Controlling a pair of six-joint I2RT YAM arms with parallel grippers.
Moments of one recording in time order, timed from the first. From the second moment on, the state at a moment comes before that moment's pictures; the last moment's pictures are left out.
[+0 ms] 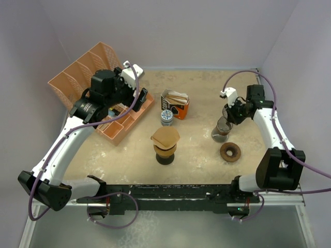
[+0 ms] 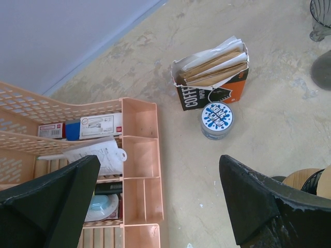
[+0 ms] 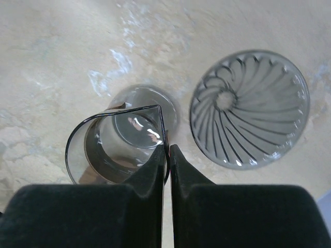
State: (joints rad) left arm -0.44 1.23 1.39 -0.56 0.14 0.24; right arm -0.11 1.41 1.13 -0.80 -0.40 -0.76
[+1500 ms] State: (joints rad) left arm -0.44 1.19 1.37 -0.56 0.16 0.25; right arm -0.10 1.18 0.98 -0.88 -0.31 -0.84
